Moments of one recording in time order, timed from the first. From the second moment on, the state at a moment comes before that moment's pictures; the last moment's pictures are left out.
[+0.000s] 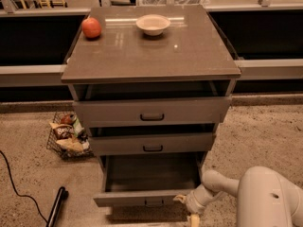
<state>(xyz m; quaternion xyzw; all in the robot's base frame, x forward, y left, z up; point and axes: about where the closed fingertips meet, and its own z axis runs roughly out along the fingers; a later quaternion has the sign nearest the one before) 0.427 -0.138 0.169 -0.71 0.61 0.33 0.13</state>
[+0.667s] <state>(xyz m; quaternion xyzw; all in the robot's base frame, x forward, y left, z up) 0.438 -0.138 0.171 -0.72 0.61 0.30 0.14</state>
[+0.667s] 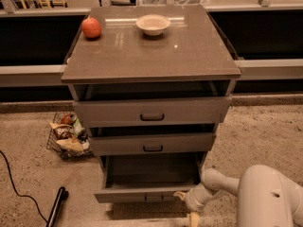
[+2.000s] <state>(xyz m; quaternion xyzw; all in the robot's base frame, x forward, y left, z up) 0.523 -0.166 0.172 -0.70 0.64 0.20 0.24</state>
